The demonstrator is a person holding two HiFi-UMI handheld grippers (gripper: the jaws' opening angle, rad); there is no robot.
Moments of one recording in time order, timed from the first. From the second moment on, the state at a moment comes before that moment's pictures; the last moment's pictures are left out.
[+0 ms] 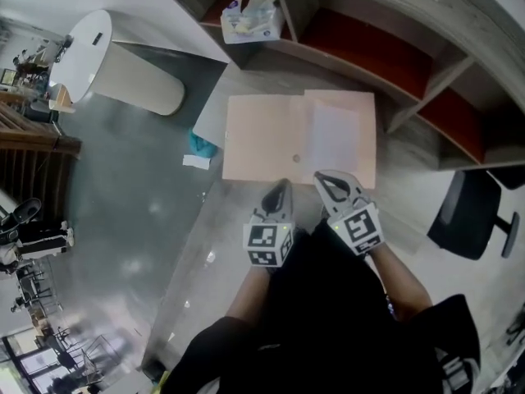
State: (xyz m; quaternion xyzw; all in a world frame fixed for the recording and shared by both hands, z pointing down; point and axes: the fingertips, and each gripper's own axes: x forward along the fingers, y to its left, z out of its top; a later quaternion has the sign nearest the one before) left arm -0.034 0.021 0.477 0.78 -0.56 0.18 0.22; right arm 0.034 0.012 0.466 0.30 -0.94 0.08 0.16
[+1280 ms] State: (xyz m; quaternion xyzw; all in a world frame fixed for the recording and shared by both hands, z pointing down) left arm 0.007 -0.075 0.568 0.85 -0.34 0.28 0.28; right arm 0.086 -0.018 0.509 0.48 -0.83 0.18 0.23
